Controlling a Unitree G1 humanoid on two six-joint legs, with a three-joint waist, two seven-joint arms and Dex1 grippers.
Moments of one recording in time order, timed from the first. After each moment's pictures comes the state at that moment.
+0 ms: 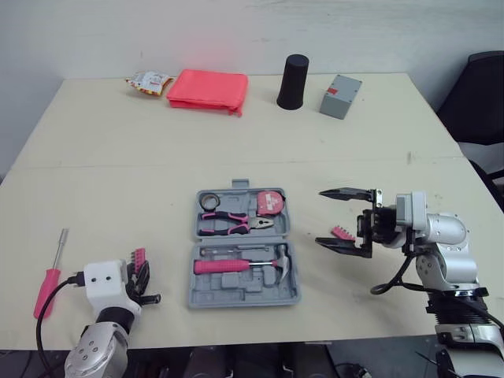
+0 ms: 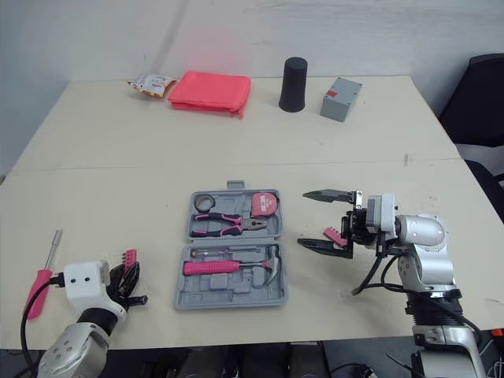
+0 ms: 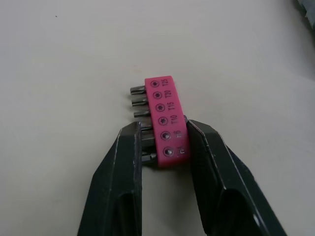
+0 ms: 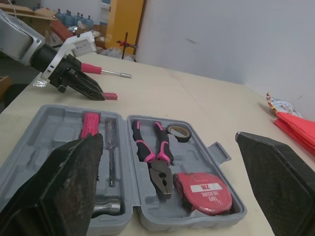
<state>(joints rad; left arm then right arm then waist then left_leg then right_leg) 0.44 0.11 0.31 -0.74 -0.26 0.65 0.01 -0.38 -0.58 -0.09 0.14 0.56 -0.22 1.45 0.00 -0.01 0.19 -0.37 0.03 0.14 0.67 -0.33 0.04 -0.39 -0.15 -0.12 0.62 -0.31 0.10</state>
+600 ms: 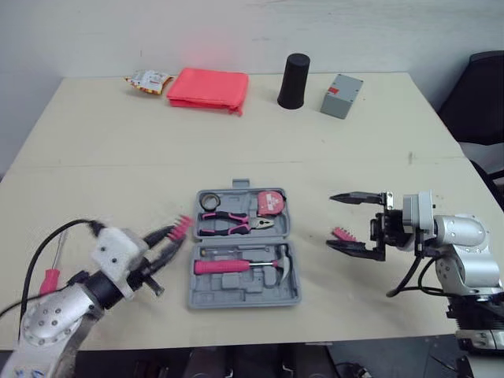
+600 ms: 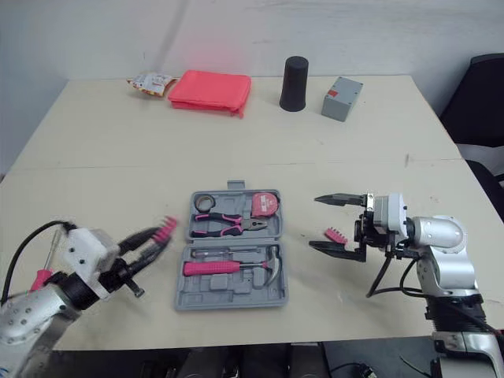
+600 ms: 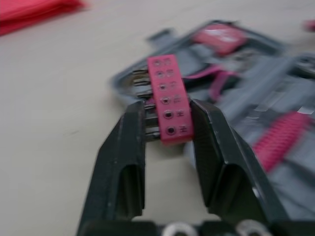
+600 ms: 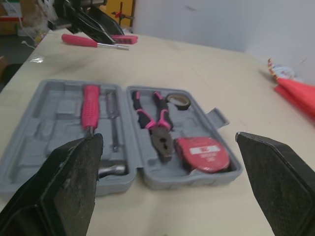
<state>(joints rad) 0.28 0.76 0.30 -0.75 -0.52 0.45 -0.71 -0.30 -0.70 -0.10 0.08 0.56 -0.13 1.44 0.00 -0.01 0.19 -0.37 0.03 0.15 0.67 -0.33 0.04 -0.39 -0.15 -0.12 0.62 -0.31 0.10</state>
